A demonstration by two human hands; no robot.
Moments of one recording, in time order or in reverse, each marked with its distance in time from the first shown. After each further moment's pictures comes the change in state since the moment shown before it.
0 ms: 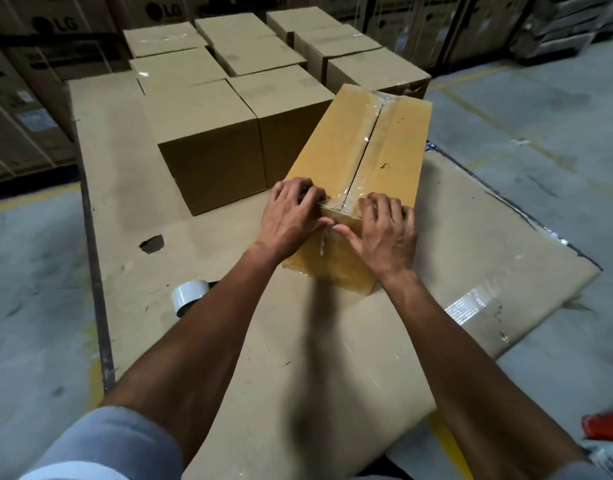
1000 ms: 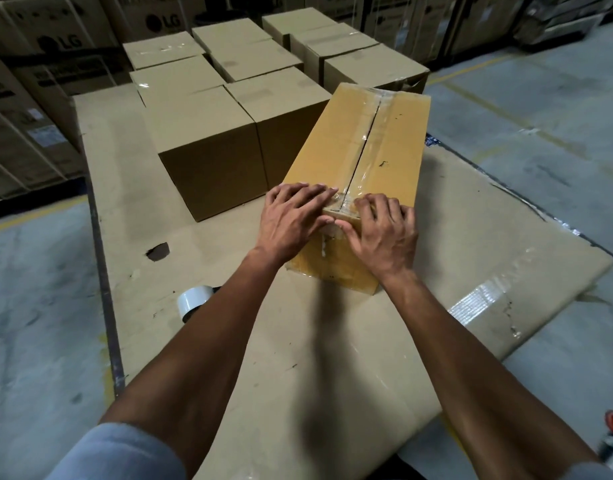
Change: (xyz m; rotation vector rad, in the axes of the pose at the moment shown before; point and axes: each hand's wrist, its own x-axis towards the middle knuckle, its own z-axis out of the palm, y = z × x) left_hand -0.002 0.002 -0.007 0.091 -0.018 0.073; right_hand -0.003 -0.006 0.003 0.063 0.100 0.043
